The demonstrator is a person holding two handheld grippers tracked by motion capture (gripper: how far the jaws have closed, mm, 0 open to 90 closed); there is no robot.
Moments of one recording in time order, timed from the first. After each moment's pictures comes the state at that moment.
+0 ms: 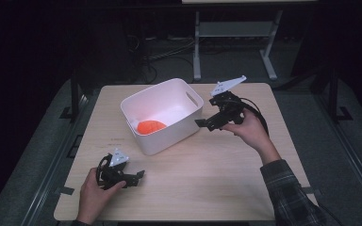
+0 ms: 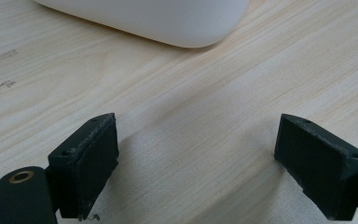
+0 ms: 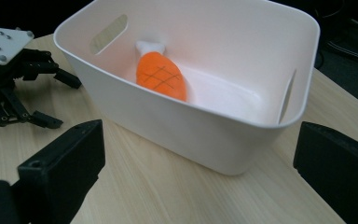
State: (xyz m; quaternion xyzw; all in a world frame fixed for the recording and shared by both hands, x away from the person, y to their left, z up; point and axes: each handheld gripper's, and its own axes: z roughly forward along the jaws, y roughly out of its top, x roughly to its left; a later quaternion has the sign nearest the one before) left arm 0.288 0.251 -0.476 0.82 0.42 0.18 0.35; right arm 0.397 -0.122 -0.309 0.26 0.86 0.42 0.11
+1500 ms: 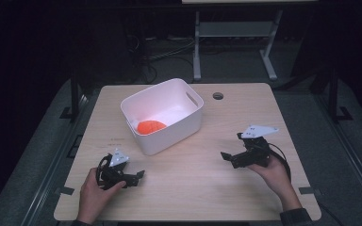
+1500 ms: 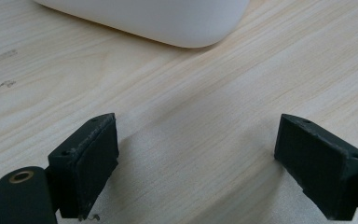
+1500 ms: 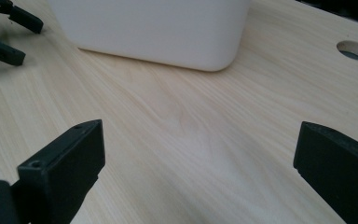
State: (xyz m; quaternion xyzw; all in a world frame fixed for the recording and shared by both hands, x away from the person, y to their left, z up) left arm 0.288 0.251 -0.476 0.82 0.42 0.18 0.35; right arm 0.323 -0.198 -0.410 0.34 0.82 0.43 0.15
